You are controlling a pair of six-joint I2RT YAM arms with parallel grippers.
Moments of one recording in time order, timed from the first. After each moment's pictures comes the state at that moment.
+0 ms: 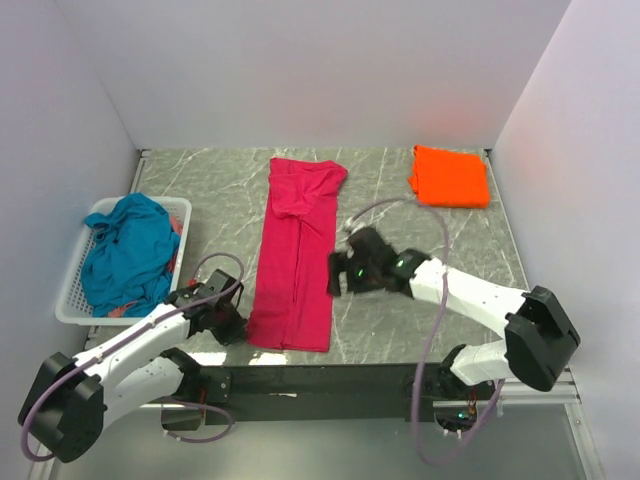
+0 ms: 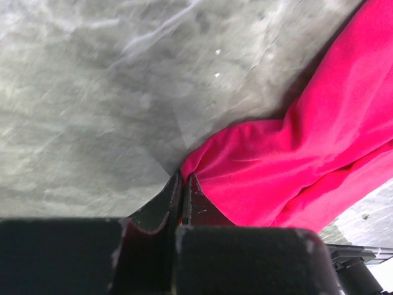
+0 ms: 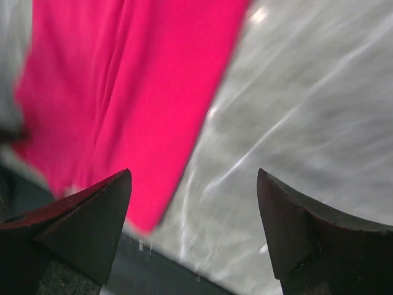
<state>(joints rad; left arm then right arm) -0.56 0.97 0.42 -0.70 0.01 -1.24 0.70 1.35 0.87 -0.42 -0.02 0.56</state>
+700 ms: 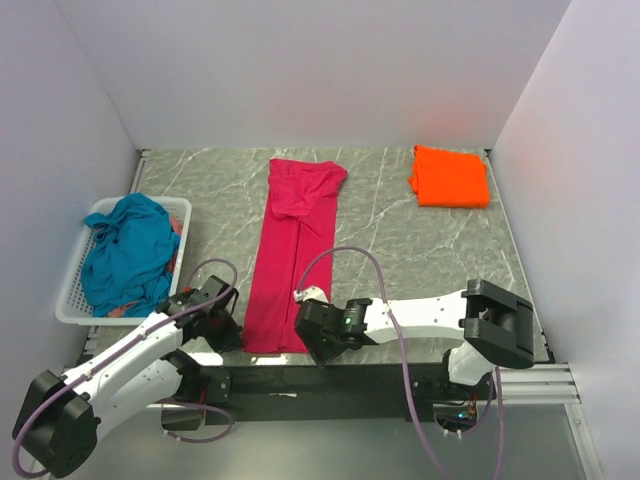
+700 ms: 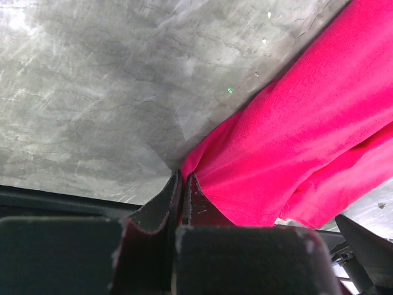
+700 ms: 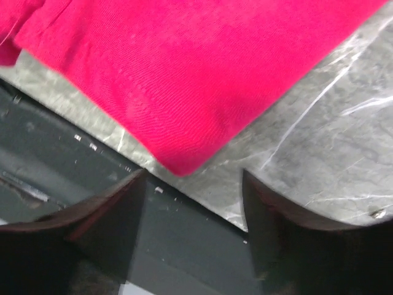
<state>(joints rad) -0.57 0.85 0.40 -0.82 0.04 -1.25 1.30 1.55 0.87 -0.52 0.14 0.66</state>
